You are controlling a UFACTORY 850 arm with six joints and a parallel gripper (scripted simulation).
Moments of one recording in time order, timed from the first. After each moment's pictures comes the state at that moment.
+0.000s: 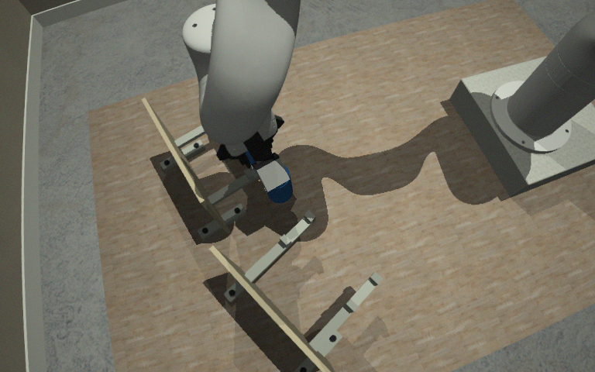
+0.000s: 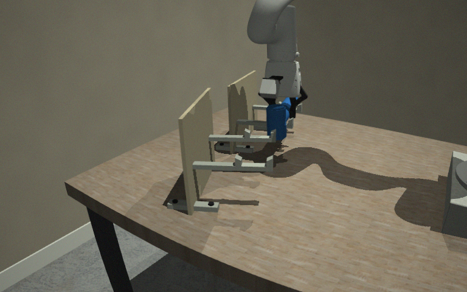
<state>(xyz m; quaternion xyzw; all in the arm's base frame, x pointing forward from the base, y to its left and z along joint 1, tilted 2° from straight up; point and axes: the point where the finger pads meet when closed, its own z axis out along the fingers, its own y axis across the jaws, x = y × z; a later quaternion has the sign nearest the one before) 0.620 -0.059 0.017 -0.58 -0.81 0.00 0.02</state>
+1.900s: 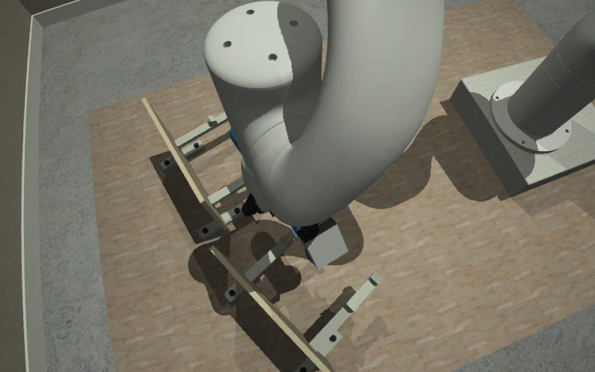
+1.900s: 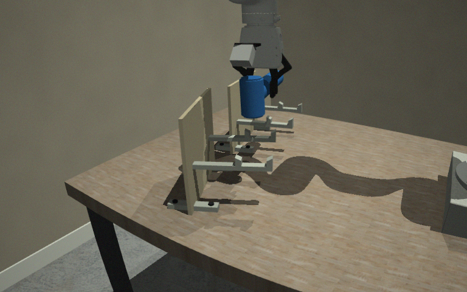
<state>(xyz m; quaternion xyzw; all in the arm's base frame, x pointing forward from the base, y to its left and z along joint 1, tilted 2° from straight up) 0.585 0.097 0.128 -0.58 -0.81 0.00 0.02</state>
